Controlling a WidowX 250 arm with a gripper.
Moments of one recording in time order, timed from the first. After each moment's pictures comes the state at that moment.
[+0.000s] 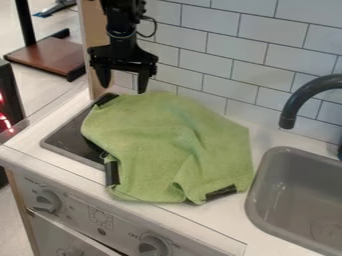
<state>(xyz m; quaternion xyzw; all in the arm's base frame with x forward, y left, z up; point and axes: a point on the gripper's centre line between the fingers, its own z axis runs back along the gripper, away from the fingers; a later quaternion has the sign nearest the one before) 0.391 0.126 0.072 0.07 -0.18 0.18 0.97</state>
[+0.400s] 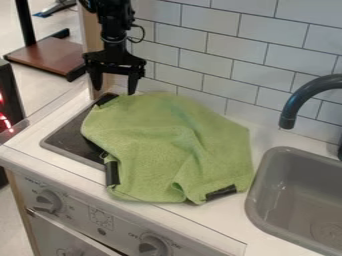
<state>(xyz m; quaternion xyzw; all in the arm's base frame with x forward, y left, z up) 0.420 0.165 0.041 0.07 -0.14 0.20 0.97</state>
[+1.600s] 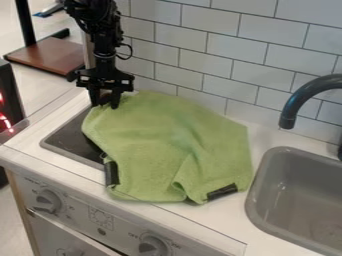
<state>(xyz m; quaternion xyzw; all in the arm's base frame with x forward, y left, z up) 0.426 0.192 0.004 0.06 -0.07 0.23 0.97</state>
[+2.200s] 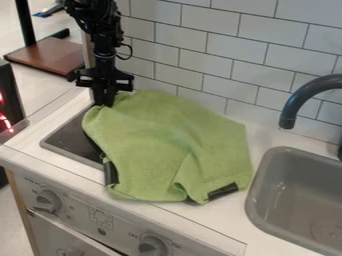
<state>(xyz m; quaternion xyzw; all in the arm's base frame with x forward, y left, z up) 0.425 0.194 0.004 0.07 -0.07 0.24 0.97</state>
